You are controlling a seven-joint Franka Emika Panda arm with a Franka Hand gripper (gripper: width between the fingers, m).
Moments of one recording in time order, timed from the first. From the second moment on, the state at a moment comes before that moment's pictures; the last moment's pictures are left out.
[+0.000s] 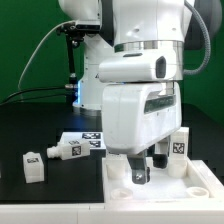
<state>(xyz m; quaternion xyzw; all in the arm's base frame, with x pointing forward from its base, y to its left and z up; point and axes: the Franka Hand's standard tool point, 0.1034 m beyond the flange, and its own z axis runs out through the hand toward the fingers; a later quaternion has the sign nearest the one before) 0.668 0.027 0.078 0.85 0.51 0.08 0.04</state>
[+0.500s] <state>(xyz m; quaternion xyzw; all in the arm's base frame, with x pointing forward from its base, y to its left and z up) 0.615 -0.050 0.128 0.82 0.57 0.05 0.05</state>
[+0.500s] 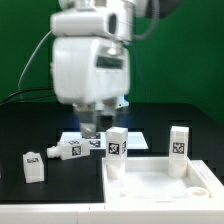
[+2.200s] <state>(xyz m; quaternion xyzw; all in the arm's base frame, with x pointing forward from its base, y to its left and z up) 0.474 -0.066 0.058 0.79 0.61 0.00 0.02</state>
